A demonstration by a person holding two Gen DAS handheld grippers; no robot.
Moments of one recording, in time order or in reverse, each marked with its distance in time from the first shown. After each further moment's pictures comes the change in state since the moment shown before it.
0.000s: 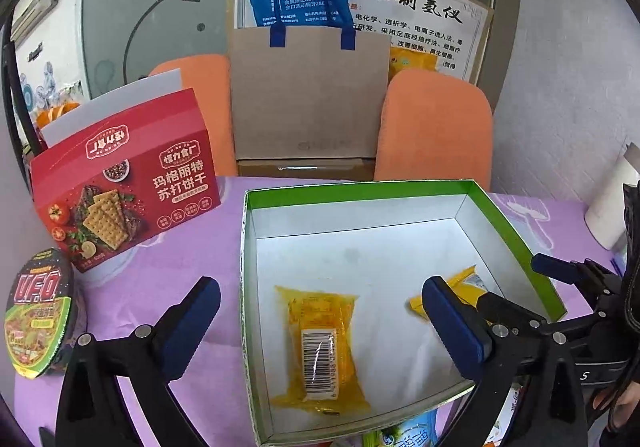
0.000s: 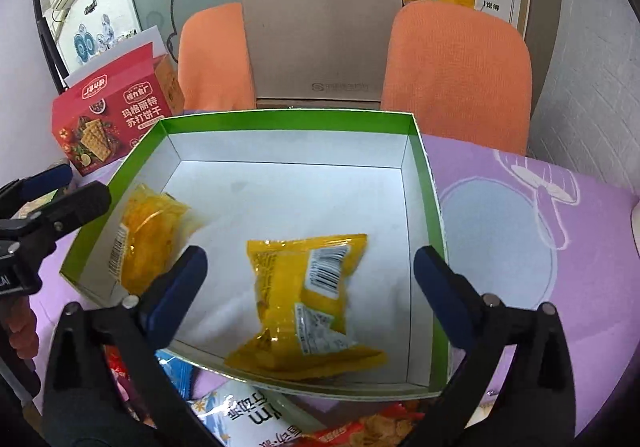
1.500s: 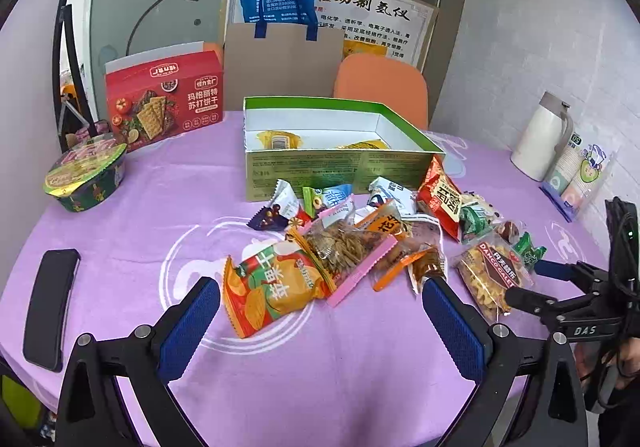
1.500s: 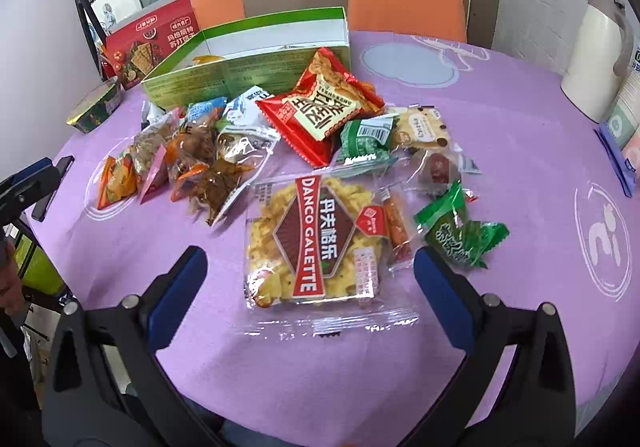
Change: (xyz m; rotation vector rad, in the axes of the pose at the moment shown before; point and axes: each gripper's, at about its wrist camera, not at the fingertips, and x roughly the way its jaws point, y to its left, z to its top) left arm -0.172 -0.019 -0.180 0.010 -0.011 -0.123; right arm -0.151 -0.002 -0.203 0.049 0.084 -0.031
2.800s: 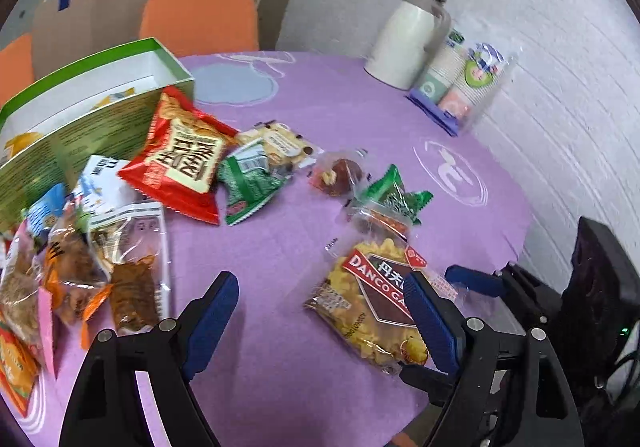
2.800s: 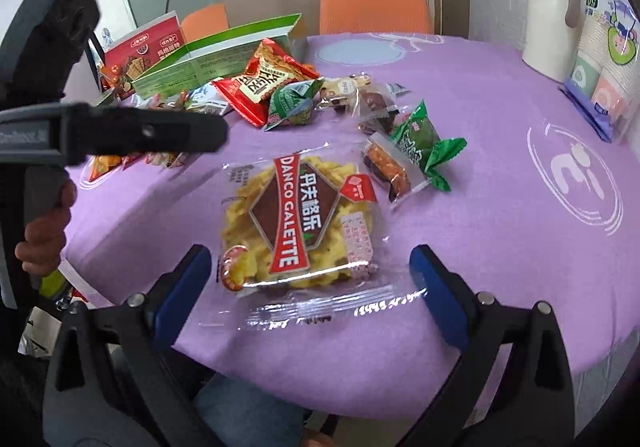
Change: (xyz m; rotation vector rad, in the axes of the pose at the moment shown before) left arm 0.105 -0.181 0.016 0.263 0.295 -0.439; right arm -0.044 -0.060 -0.073 0.034 -0.143 -0.010
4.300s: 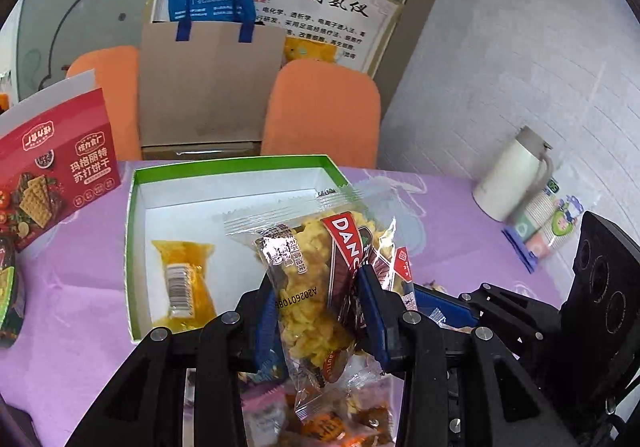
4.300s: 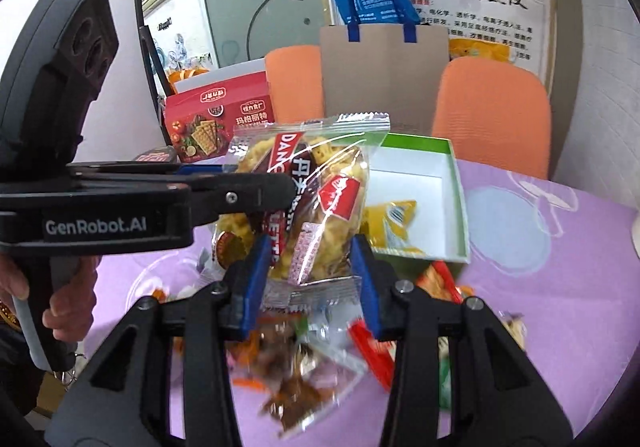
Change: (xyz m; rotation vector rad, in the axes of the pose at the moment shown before) left arm -0.108 0.177 0.091 -0.223 -0.256 0.216; right arm 0.113 0.124 0.213 -0.176 -0.080 0.245
